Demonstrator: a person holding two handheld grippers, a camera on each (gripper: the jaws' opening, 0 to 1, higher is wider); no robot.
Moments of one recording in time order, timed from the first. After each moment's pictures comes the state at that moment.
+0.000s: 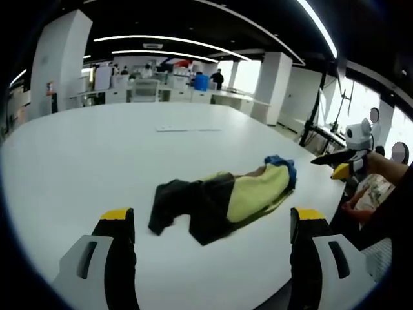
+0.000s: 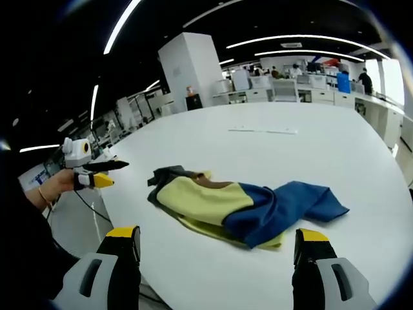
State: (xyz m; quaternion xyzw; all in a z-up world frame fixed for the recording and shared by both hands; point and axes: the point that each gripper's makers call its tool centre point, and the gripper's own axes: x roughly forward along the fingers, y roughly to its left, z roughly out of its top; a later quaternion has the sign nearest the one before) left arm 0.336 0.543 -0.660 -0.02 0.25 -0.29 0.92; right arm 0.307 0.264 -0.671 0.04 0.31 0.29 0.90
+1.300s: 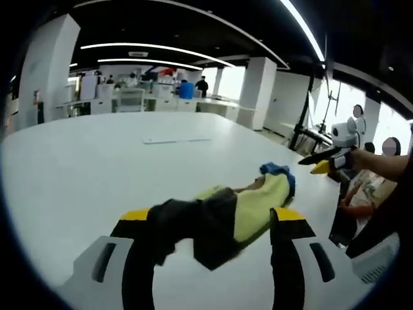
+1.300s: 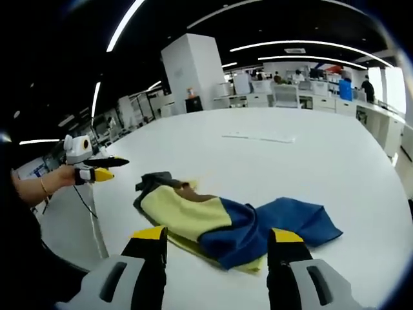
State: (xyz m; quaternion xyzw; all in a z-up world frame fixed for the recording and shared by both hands) left arm 0.374 0.527 -0.659 -0.02 0.21 -0.35 0.91; right arm 0.353 0.250 -0.675 0.02 0.30 0.30 0.91
